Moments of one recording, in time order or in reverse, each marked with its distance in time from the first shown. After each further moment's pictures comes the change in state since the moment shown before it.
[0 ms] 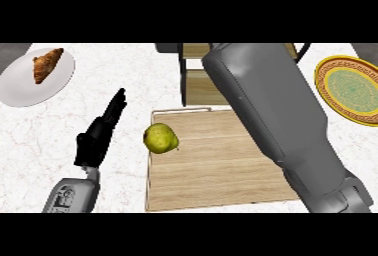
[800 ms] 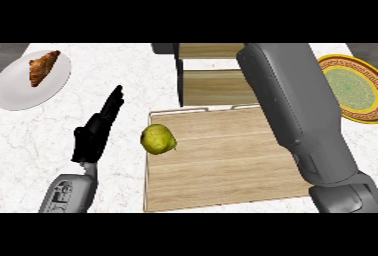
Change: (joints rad) left arm -0.026 0.008 0.025 0.020 0.003 -0.006 0.015; right arm 0.075 -0.057 -0.128 0.139 -0.013 -0.204 -0.079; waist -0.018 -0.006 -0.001
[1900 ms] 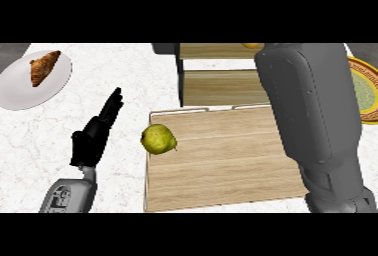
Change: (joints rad) left arm 0.030 -0.008 -0.002 -0.037 -0.006 -0.004 0.013; right arm 0.065 0.026 -0.085 -0.285 -0.110 0.023 0.043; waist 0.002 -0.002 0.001
